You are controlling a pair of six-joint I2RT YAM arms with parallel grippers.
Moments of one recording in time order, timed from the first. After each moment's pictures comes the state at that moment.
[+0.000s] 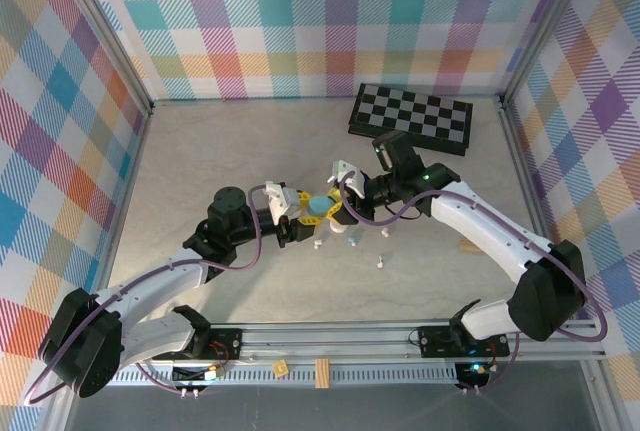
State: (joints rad) left arm -0.60 1.08 0.52 0.41 0.63 0.11; right arm 0.62 1.40 1.17 -0.58 -0.77 -0.56
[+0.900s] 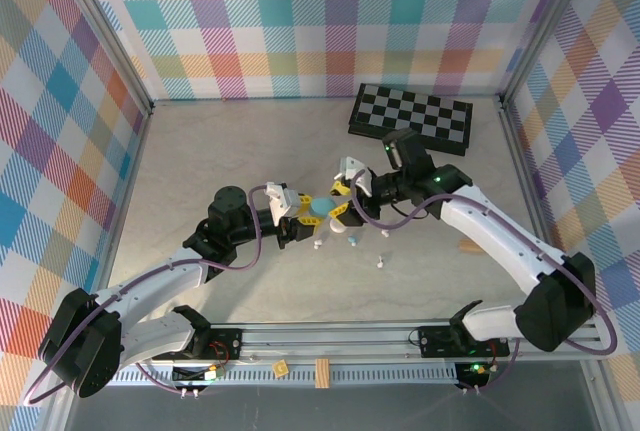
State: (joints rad) left arm -0.60 1.08 0.53 0.40 0.66 0.11; right arm 0.59 1.32 1.17 -0.58 -0.79 -0.56
